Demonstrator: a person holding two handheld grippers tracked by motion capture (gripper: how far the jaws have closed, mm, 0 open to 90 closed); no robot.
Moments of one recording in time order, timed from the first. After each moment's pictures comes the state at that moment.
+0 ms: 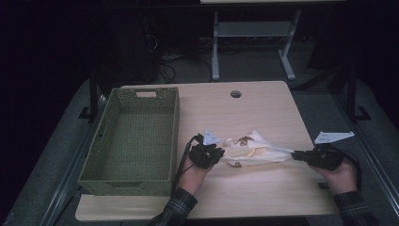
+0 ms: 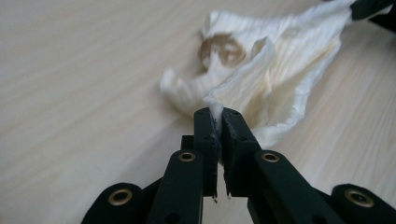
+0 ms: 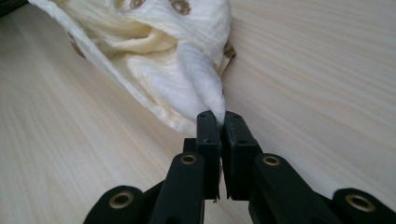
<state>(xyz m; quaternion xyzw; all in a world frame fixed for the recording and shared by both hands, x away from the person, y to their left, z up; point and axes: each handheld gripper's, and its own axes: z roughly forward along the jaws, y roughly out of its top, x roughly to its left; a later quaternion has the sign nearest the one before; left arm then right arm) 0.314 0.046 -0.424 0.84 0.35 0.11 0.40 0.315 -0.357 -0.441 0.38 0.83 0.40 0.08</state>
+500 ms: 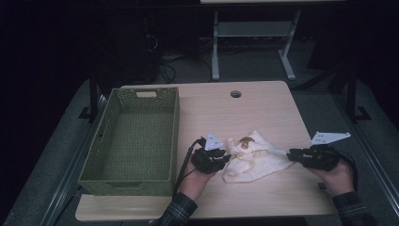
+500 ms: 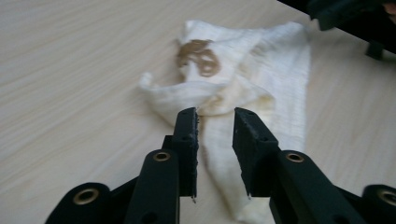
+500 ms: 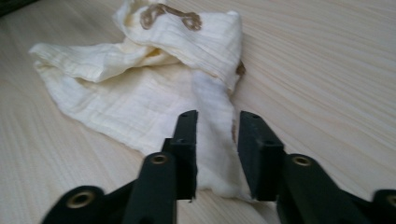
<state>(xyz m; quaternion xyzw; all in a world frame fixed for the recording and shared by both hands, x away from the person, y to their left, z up) 0.300 0.037 -0.414 0.84 0.32 0.11 0.43 0.312 -0.342 -0.436 0.36 0.83 0.41 0.10</state>
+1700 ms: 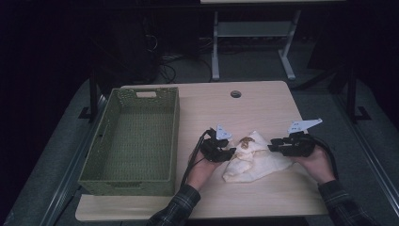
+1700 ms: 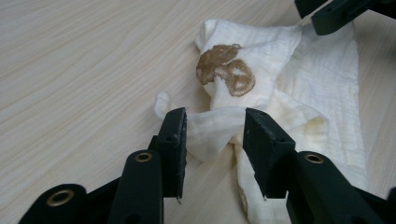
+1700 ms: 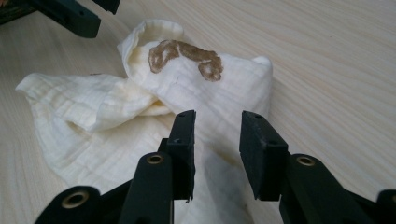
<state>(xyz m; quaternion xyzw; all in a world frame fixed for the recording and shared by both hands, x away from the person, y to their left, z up) 0.342 0.012 -0.430 0.85 0.31 0.12 0.40 0.360 -0.293 -0.435 0.32 0.86 0.40 0.08</state>
